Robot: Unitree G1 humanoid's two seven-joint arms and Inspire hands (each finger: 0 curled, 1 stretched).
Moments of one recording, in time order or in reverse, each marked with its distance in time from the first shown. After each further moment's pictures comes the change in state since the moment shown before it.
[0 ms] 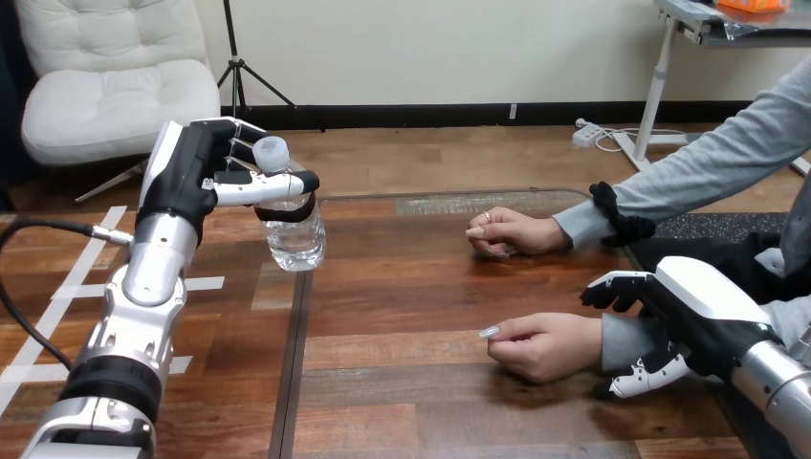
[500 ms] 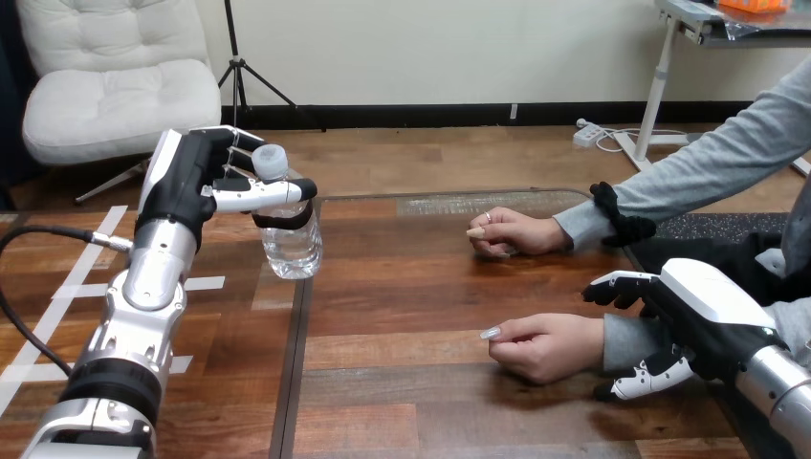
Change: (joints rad) left arm 0.000 0.000 -0.002 0.024 0.011 0.000 0.010; right arm 0.028 0.000 -0.029 -0.023 0.003 -0.014 -0.003
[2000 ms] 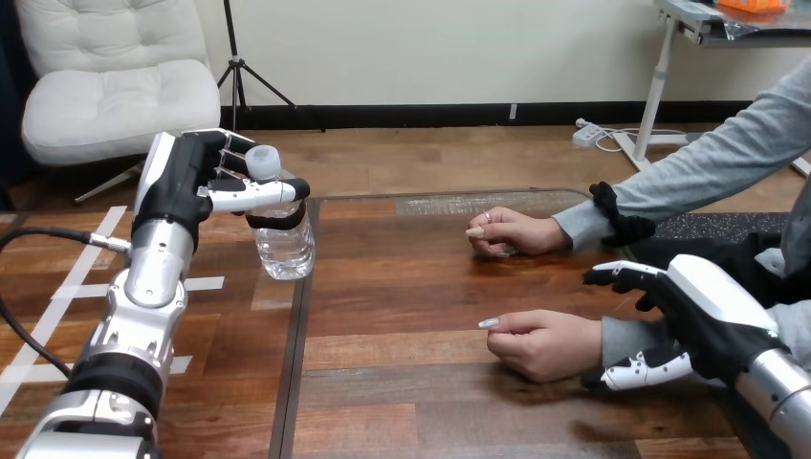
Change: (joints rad) left arm -0.026 0.000 -0.001 0.060 0.012 0.008 0.038; right arm 0.040 0.029 -0.055 -0.043 0.054 -0.005 0.029
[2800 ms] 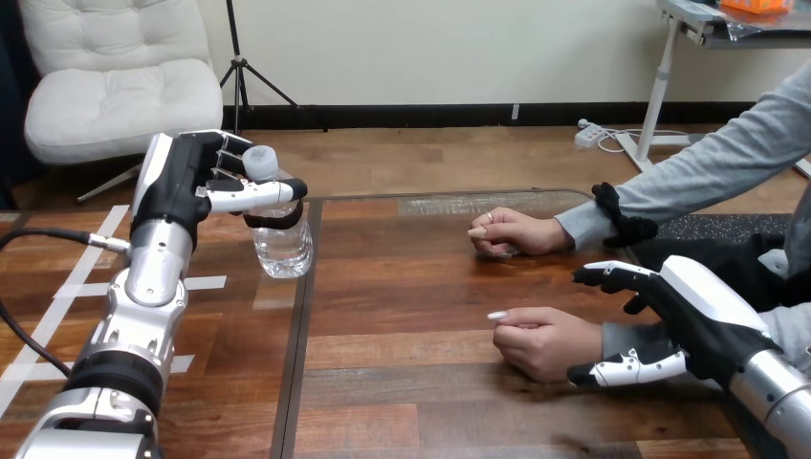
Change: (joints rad) left arm -0.011 0.000 0.000 0.011 0.001 0.012 0.016; right arm 0.018 0.018 -0.029 -0.032 0.046 -0.001 0.062
